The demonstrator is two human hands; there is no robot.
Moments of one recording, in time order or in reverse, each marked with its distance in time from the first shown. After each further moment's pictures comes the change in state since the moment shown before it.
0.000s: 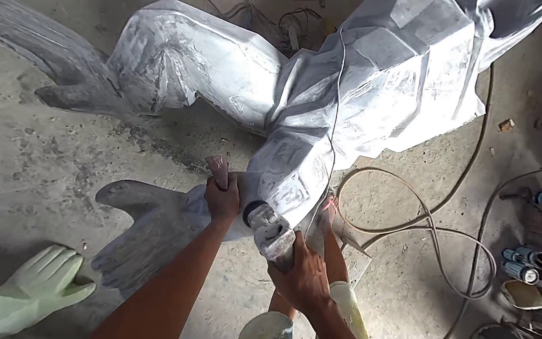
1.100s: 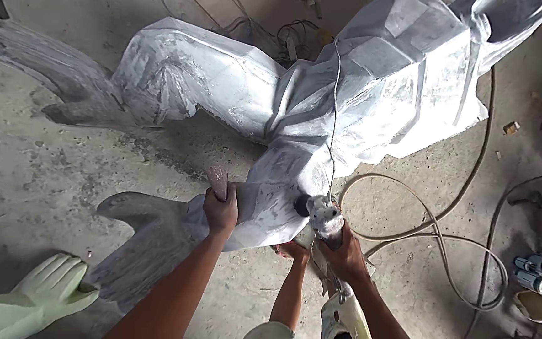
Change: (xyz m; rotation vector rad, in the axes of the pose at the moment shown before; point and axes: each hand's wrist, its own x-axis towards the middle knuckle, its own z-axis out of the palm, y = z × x) left_hand -0.001 -0.004 0.005 -0.021 0.045 0.041; right_hand 0.063 0.100 -0.039 0.209 0.053 0.144
